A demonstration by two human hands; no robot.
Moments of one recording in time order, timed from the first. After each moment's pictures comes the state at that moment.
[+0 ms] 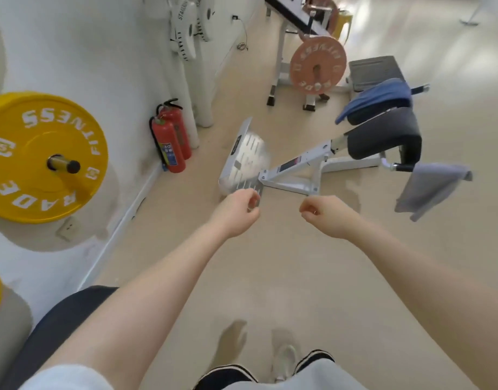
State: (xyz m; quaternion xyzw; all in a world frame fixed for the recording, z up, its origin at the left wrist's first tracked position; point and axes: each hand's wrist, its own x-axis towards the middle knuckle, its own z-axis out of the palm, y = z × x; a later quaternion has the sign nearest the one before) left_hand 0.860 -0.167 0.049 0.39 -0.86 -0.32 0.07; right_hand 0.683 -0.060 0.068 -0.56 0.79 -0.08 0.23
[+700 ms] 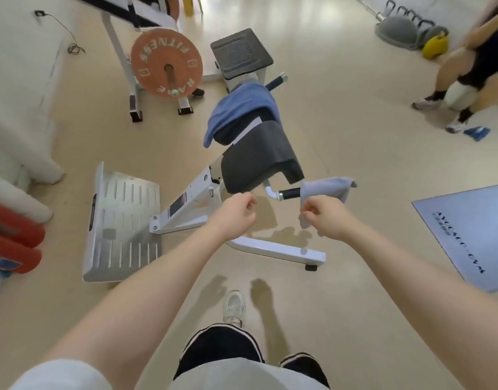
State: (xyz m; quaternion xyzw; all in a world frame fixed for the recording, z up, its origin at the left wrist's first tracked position) left_hand 0.355 -0.255 0.002 0.18 -0.92 -0.35 -0.06; right_hand 0.249 -0.077 0.032 -0.29 0.92 -0.14 0.24
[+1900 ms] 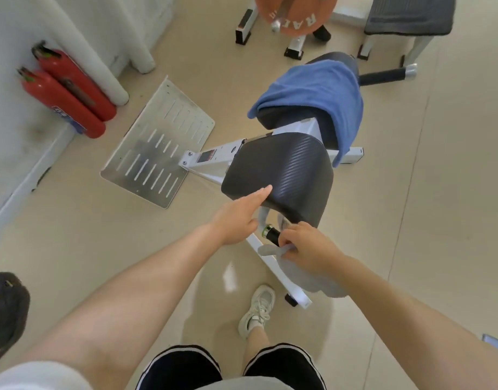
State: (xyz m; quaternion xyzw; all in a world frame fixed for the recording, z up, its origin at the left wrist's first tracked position) left_hand 0.137 -0.243 -0.081 0.38 -0.84 -0.38 -0.10; right_hand -0.022 -0.137 -0.091 -0.68 0.65 -0.02 0.33
